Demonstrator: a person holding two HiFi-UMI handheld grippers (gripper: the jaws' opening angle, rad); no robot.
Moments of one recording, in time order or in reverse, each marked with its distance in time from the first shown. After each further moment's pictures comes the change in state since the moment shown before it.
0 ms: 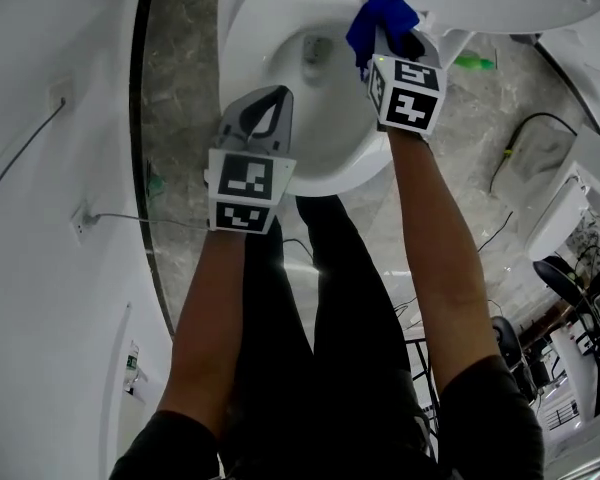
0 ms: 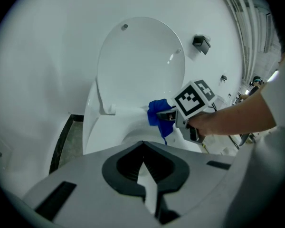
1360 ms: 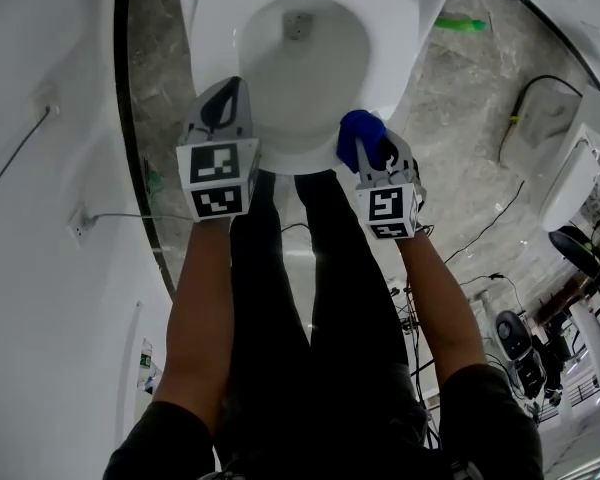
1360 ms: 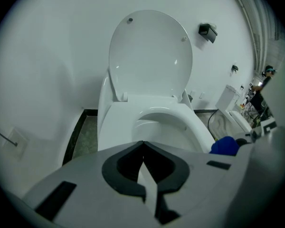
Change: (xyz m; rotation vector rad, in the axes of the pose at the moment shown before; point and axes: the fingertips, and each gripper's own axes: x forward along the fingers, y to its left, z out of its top) left arm -0.006 0.020 -0.046 -0.005 0.065 0.147; right arm -0.158 0.066 -0.202 -0.301 0.138 0.204
